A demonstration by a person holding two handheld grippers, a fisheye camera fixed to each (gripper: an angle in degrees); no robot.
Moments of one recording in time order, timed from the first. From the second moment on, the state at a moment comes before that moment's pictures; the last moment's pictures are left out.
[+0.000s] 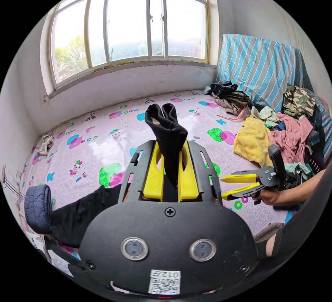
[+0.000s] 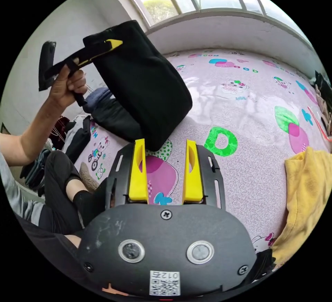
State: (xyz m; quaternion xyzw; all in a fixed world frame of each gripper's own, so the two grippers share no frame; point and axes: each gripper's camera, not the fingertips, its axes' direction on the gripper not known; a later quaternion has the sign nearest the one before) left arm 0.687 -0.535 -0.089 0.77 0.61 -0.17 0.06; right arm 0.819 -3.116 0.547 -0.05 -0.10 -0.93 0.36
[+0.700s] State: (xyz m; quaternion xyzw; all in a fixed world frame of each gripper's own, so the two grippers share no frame) left arm 0.824 -0.815 -0.046 0.59 0.79 -0.18 0.05; right arm 0.862 -2.778 0.803 0.04 0.01 -0.97 0.25
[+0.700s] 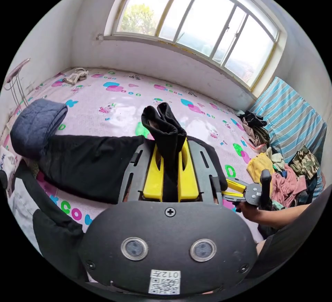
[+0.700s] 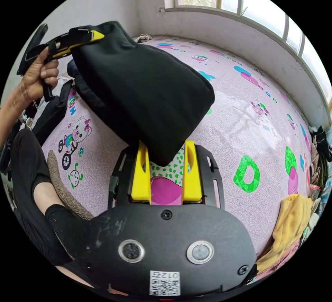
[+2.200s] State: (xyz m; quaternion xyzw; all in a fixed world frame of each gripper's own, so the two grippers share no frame) left arm 0.914 -0.939 -0.256 0.50 0.85 0.05 -0.15; right arm 0.686 -3.361 0.739 0.00 0.00 -0.86 0.52
